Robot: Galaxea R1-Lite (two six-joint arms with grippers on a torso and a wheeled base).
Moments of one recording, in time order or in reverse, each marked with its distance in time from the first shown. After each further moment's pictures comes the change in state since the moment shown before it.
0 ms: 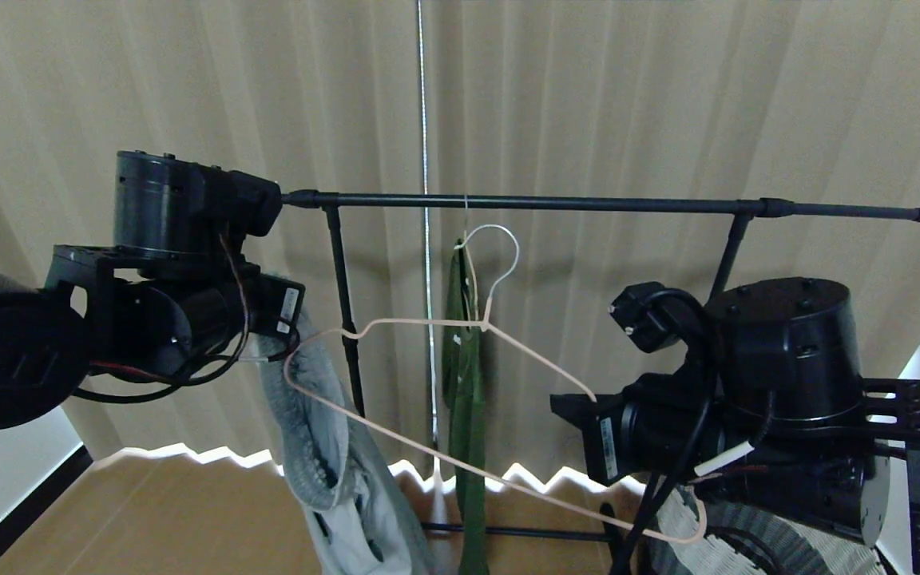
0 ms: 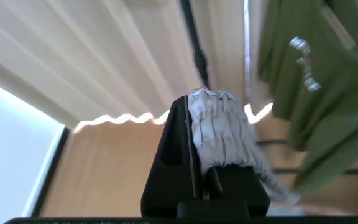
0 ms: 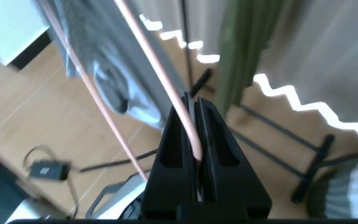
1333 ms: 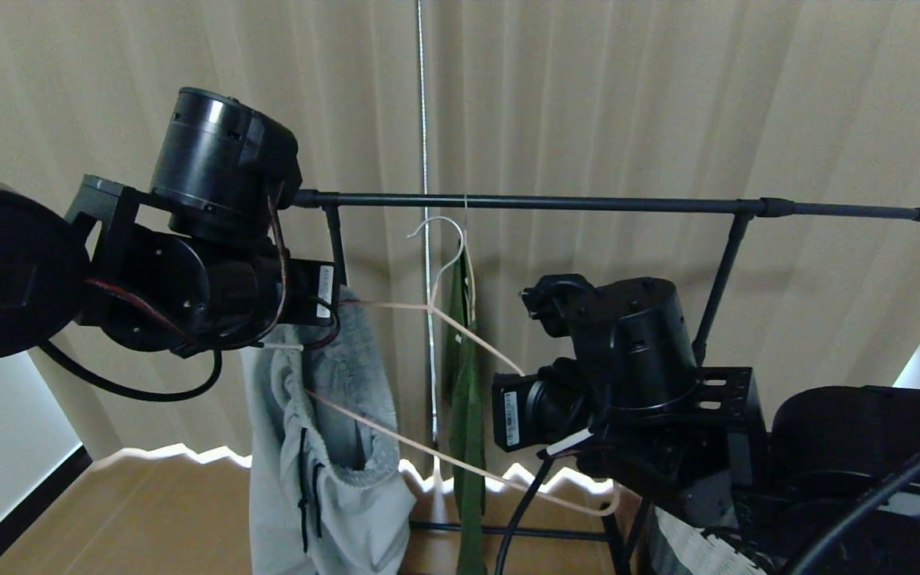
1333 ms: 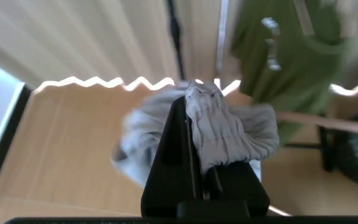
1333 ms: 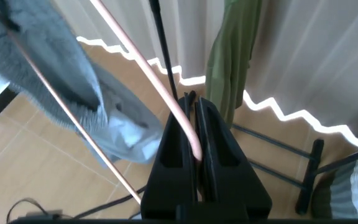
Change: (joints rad) left arm -0.146 0.020 -0.267 0.413 0.000 -0.354; right arm 0.102 0.212 -0.201 -0.017 -0.214 0.099
